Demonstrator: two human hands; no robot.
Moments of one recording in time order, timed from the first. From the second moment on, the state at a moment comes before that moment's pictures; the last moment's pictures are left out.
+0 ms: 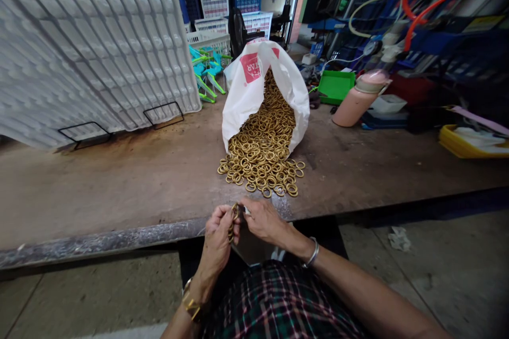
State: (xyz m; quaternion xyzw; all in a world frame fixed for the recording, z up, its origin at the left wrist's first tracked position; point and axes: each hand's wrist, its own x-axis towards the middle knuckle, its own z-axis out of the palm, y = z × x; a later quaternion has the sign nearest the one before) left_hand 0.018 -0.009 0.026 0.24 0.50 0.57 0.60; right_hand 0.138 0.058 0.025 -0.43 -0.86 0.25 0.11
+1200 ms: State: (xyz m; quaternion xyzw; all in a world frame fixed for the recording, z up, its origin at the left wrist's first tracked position) left_hand 0.011 -0.013 0.037 0.07 0.43 0.60 0.66; right_hand 0.136 0.074 0.037 -0.55 -0.83 0.10 0.01
